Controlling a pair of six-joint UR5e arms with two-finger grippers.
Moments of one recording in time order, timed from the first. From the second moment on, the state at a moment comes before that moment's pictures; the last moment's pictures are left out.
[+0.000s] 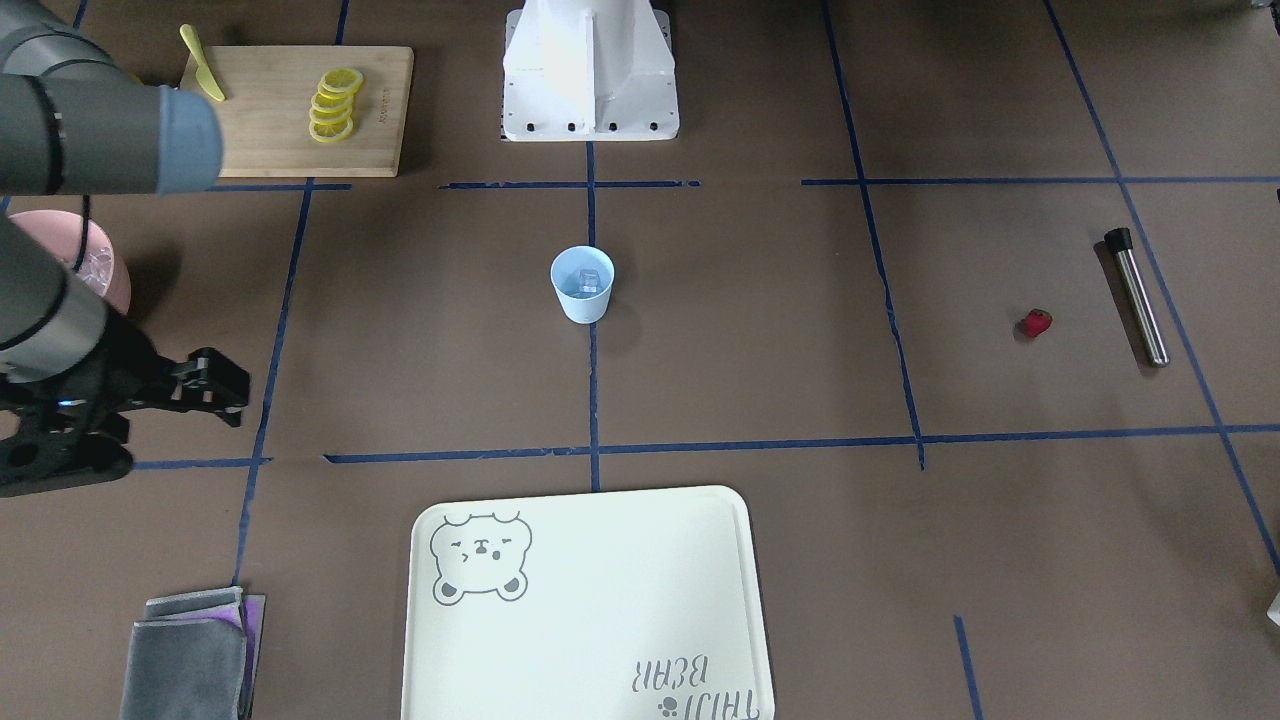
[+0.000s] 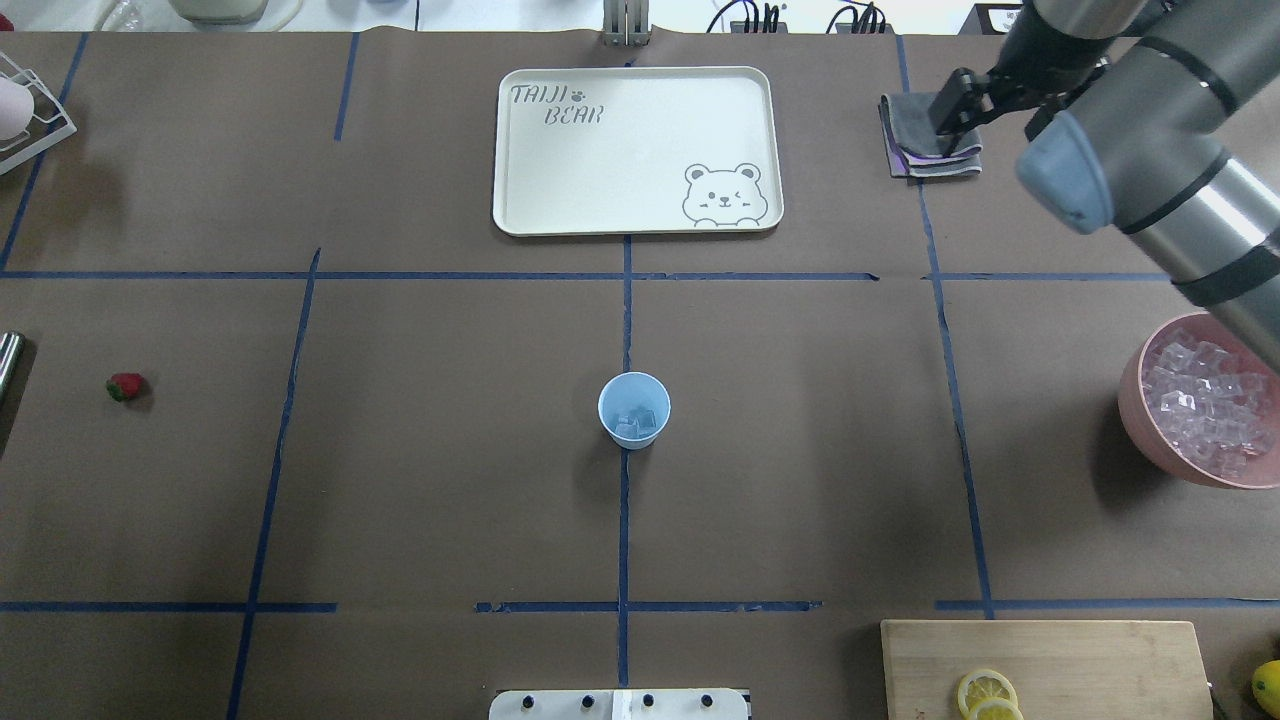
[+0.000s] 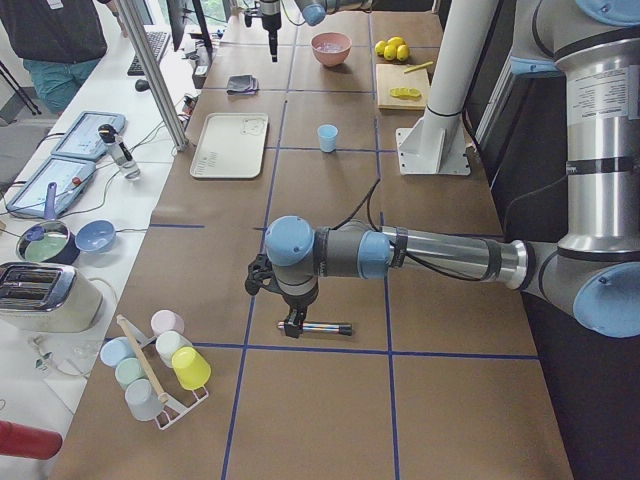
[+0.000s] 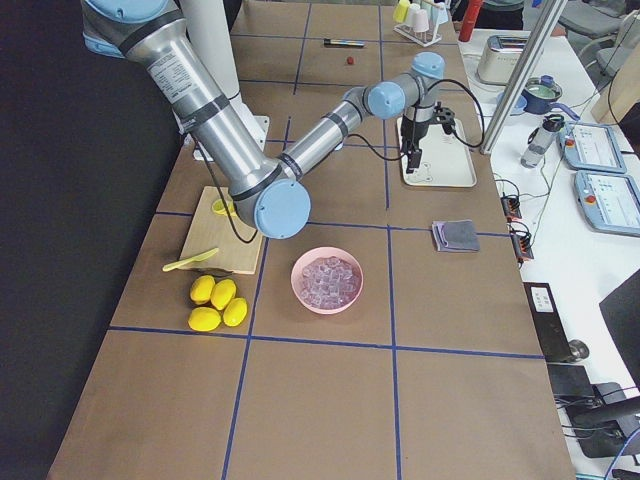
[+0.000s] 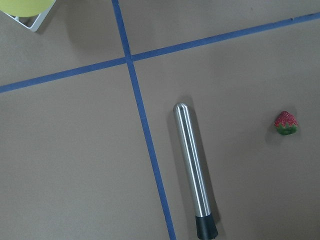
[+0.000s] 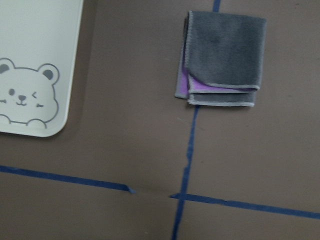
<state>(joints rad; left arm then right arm) -1.54 -1.45 -1.81 -1.48 -2.40 0.22 1.13 -1.01 1.62 -1.79 2.22 0.40</state>
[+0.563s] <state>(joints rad) -1.54 -1.47 -1.79 -1.58 -2.40 0.22 1.36 -1.23 1.61 -1.79 2.28 0.01</state>
